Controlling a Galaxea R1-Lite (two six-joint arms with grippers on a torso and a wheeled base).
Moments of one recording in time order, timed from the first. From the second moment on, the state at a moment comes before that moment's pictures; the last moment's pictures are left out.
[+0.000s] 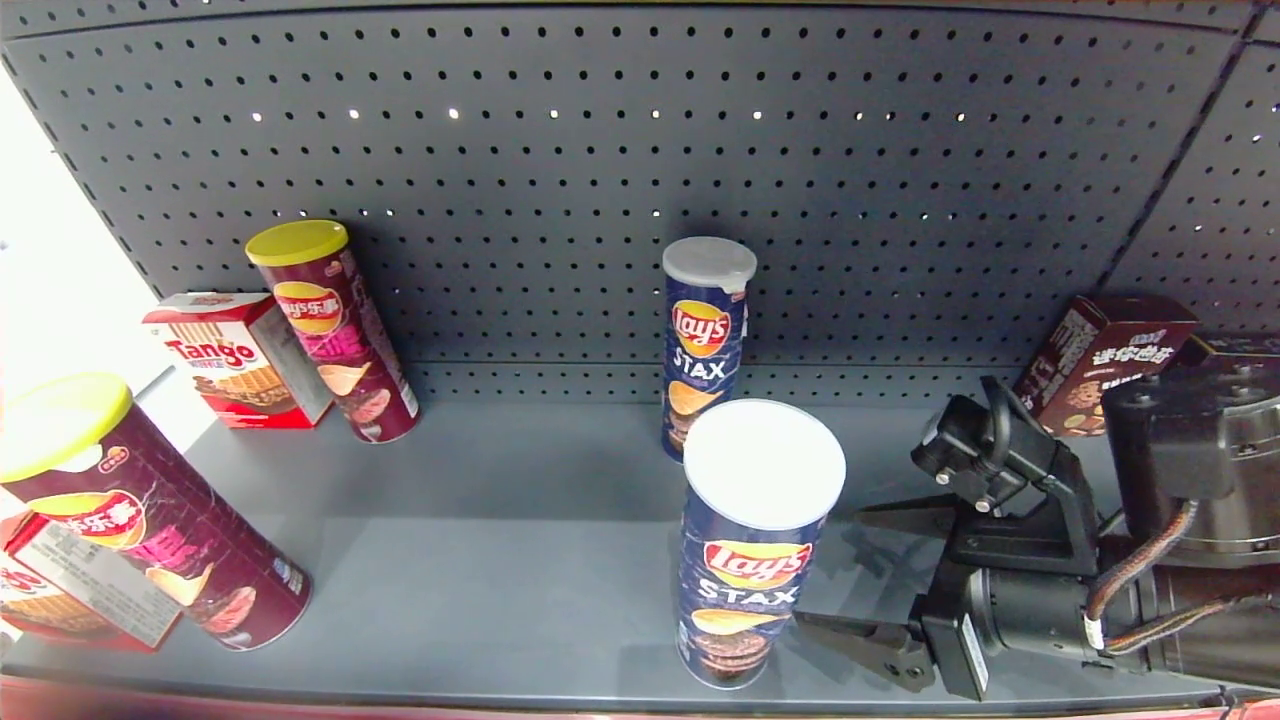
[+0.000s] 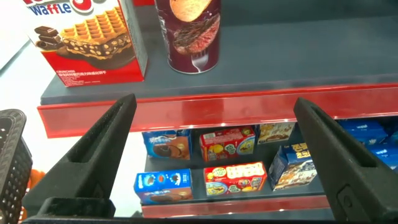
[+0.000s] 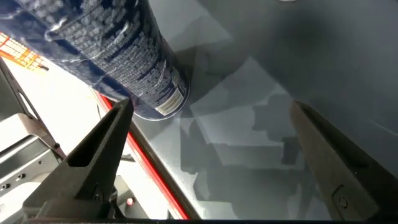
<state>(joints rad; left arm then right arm) 0.00 0.00 0.00 0.00 -0.06 0.04 0.71 1.43 -0.70 -0.25 0.13 -0.14</state>
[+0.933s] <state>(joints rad) 0.00 0.00 0.00 0.00 -0.06 0.04 0.73 1.48 -0.72 -0.27 0.13 -0.14</state>
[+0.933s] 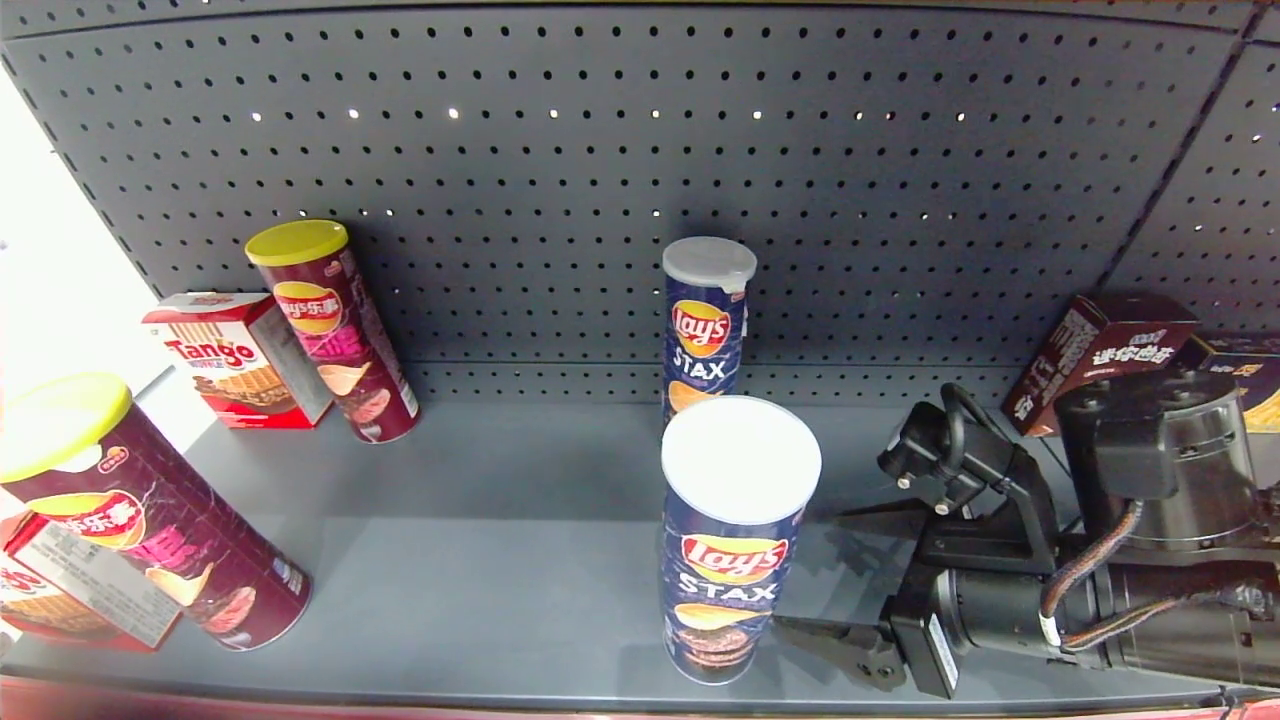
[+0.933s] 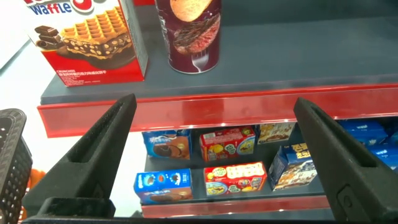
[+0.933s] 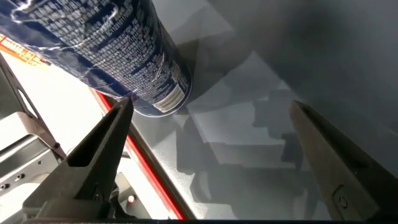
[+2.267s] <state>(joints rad) 0.00 0.00 0.00 0.00 -0.06 0.04 0.32 1.09 -0.66 -0.27 0.11 -0.13</state>
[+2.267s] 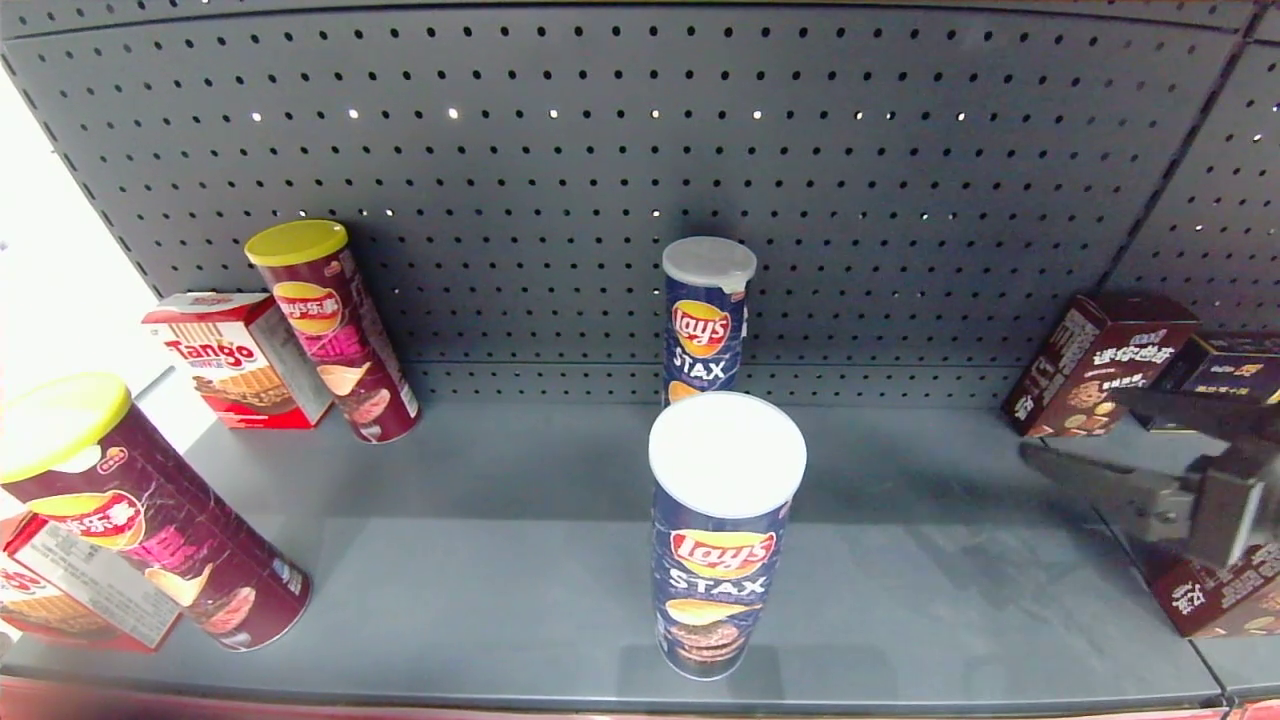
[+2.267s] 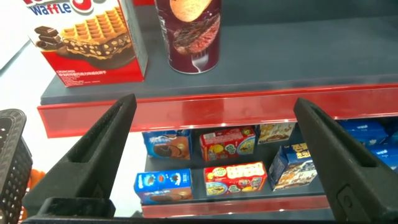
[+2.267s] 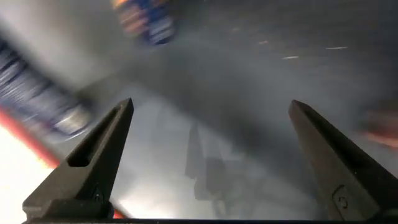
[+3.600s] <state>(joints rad) 0.00 0.00 0.00 0.00 -0.06 0.04 -0.06 0.08 0.00 0.00 -0.01 0.02</state>
